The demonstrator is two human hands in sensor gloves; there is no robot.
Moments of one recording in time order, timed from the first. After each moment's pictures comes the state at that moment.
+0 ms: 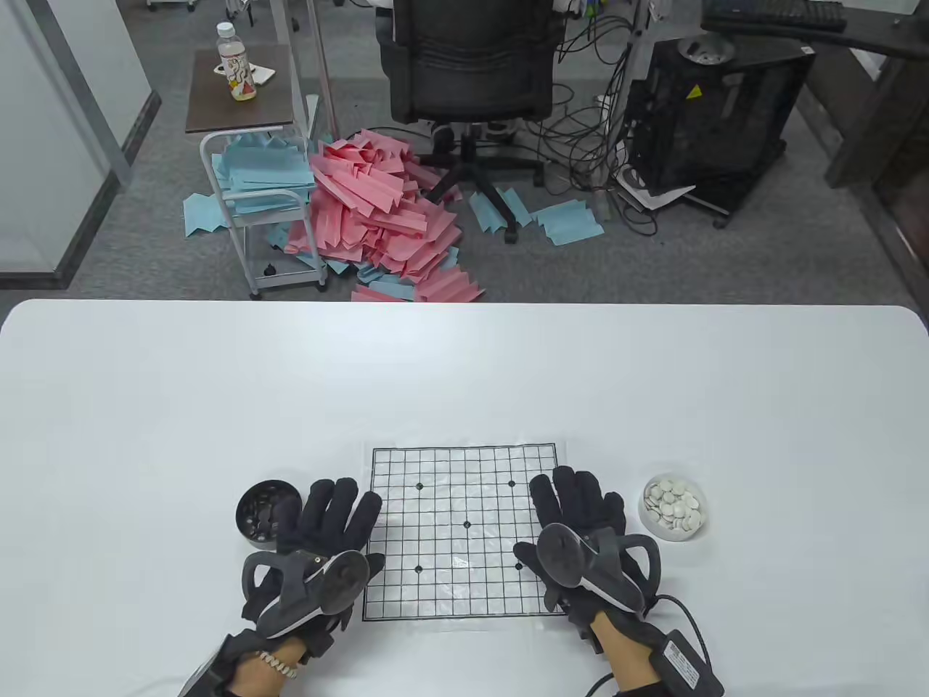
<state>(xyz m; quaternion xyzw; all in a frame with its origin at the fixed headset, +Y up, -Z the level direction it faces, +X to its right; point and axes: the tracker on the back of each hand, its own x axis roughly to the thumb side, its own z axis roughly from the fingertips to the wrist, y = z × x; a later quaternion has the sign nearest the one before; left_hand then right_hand) -0.198 -0.751 -0.260 0.07 -0.13 -0.01 0.99 0.123 -0.755 -0.283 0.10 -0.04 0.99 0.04</state>
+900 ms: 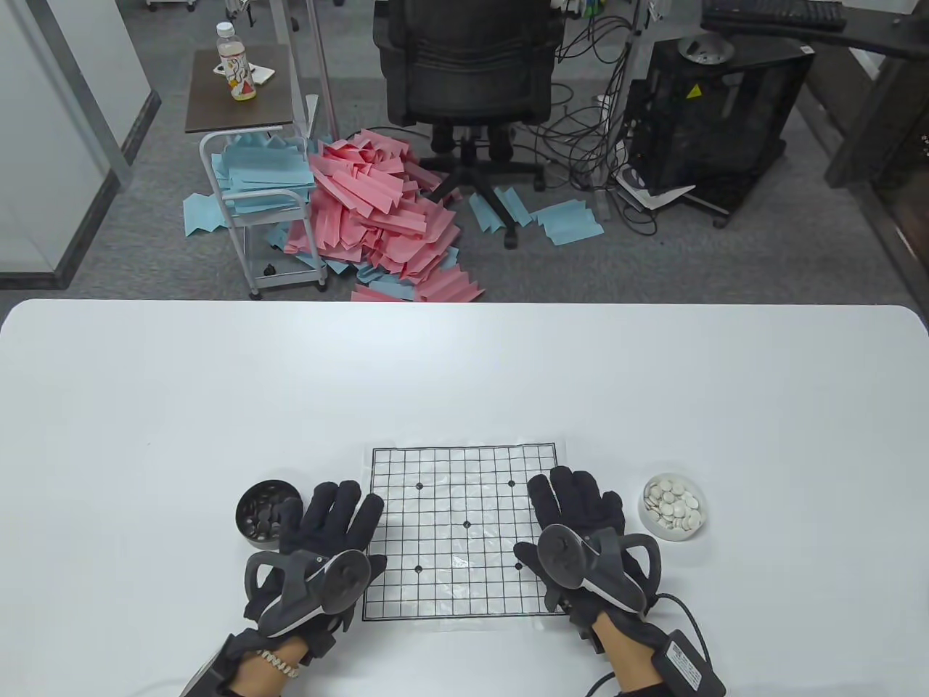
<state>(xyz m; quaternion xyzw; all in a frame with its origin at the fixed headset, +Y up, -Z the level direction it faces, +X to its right) -0.196 -0.753 -0.259 0.07 -0.14 0.00 0.99 0.122 -0.758 -0.283 0.11 -0.04 0.99 0.04</state>
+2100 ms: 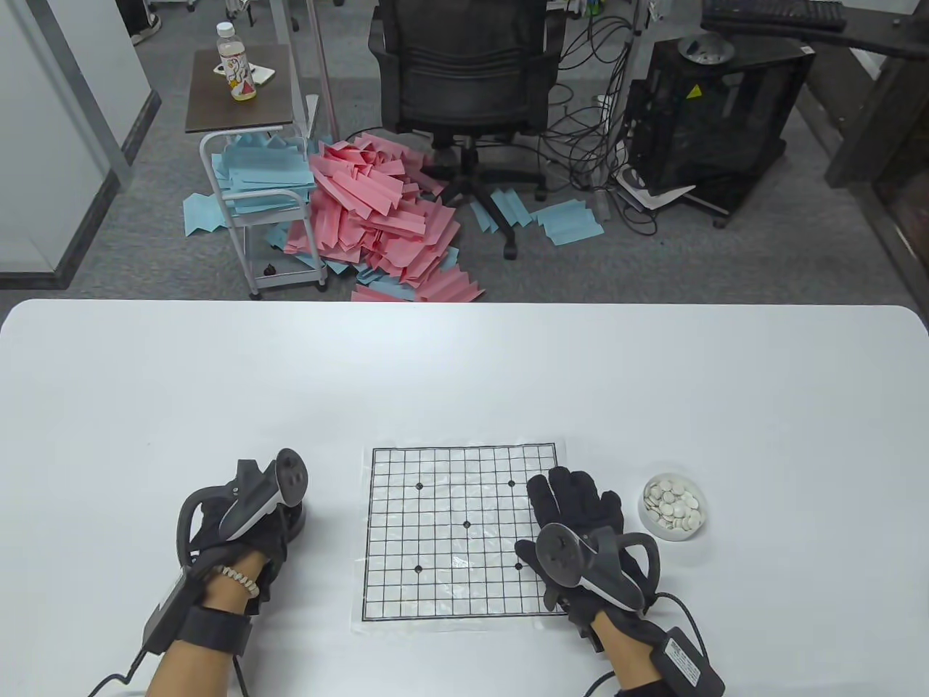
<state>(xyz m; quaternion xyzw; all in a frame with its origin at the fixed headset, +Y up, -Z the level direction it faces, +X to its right) -0.275 -0.749 -0.347 -0.14 0.10 -0.09 0.98 0.122 -0.761 -0.285 0.10 -0.04 0.99 0.04</state>
